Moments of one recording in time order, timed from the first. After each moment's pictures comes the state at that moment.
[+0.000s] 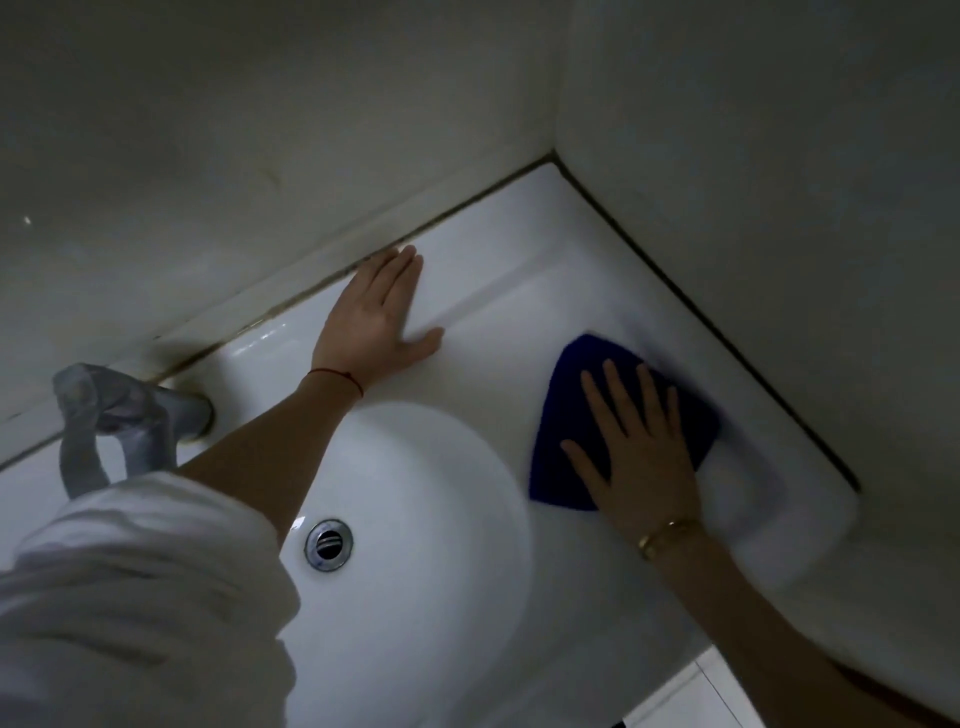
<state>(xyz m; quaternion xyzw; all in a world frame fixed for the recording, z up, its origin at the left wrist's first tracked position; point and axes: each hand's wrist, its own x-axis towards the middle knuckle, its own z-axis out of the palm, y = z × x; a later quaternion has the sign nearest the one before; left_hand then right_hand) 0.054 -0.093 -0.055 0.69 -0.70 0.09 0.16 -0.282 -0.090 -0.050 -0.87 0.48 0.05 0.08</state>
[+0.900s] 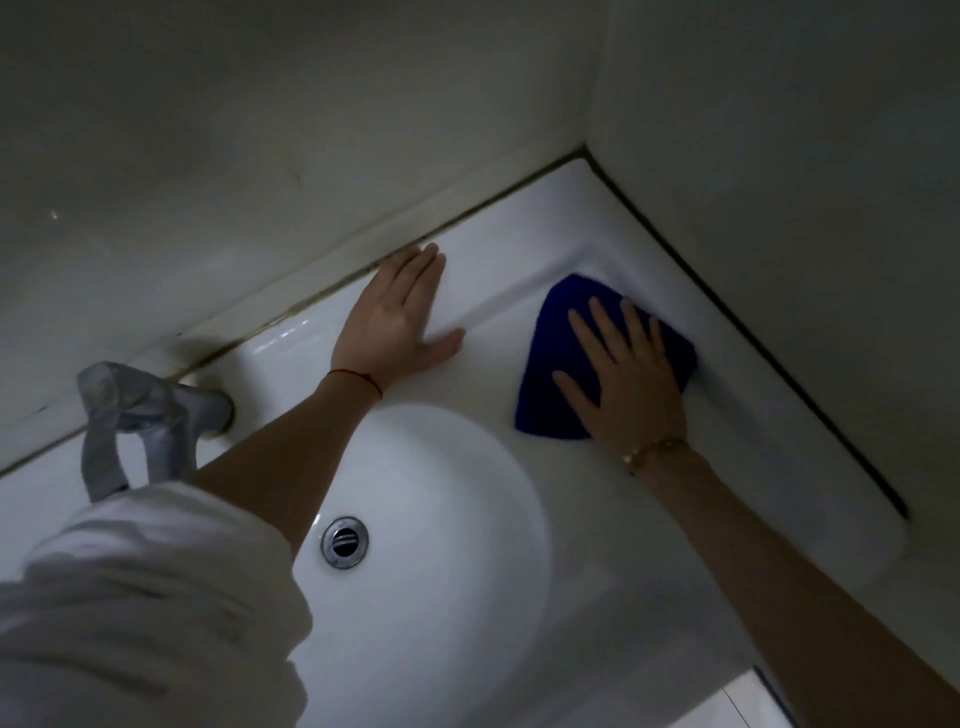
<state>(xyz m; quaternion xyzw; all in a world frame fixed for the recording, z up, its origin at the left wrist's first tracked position) 0.055 -0.094 -0.055 0.70 -0.69 0.08 0.15 -0.228 -0.157 -0.061 -0.90 0.44 -0.03 0.09</state>
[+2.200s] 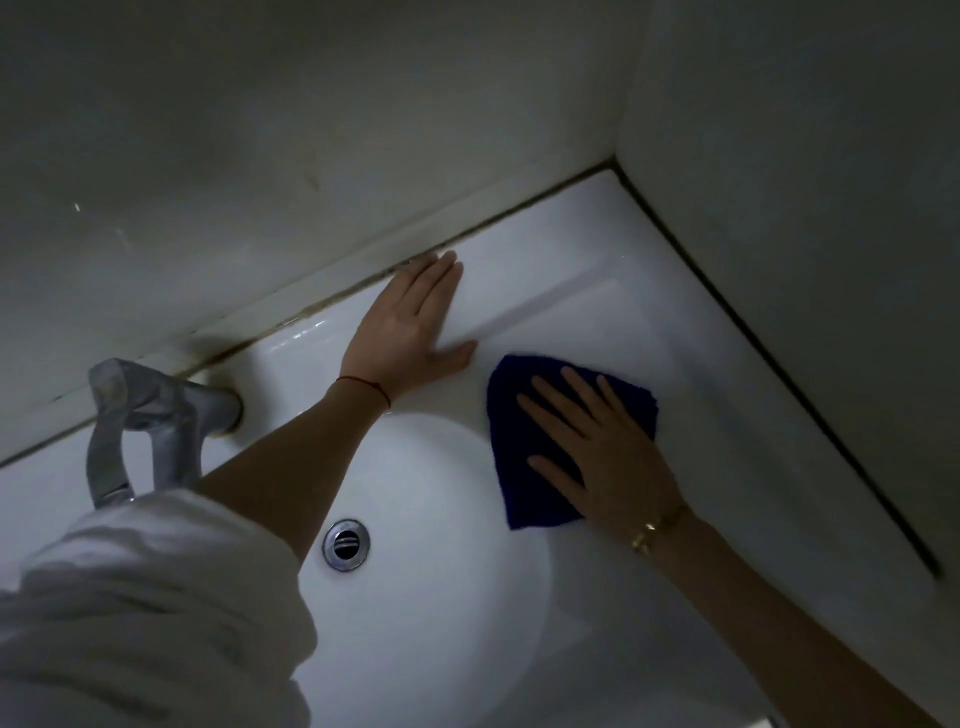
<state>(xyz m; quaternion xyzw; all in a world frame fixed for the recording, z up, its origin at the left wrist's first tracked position) 0.055 -0.094 -0.053 0.71 -0.69 0.05 0.14 -0.226 -0.124 -0.068 -0.96 0.25 -0.03 0.14</state>
